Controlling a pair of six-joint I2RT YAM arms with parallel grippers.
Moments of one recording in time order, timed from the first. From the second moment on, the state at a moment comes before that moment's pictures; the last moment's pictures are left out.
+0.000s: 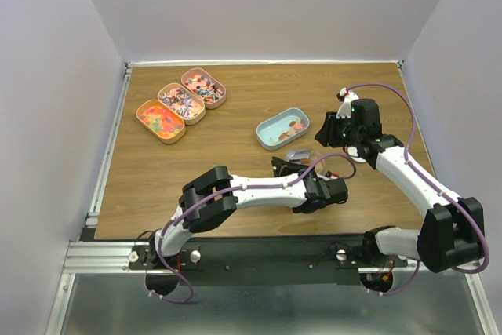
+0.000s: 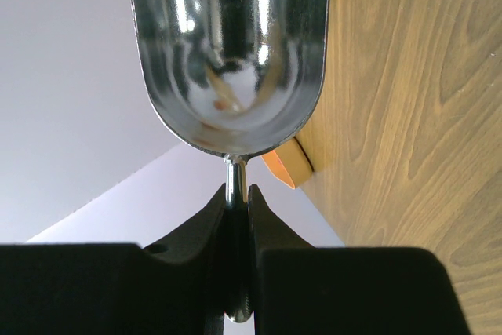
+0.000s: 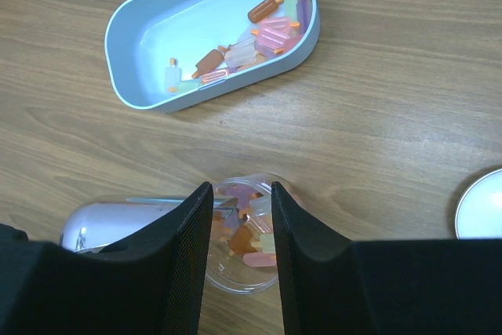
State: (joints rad) left arm -1.32 2.10 1.65 -1.01 -1.07 0.37; right arm 0.25 1.26 0.85 -0.23 -0.24 0.22
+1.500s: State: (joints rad) left arm -1.09 1.65 1.30 -0.60 -0.29 0.34; right arm 0.25 1.17 0.93 -0.23 -0.25 0.25
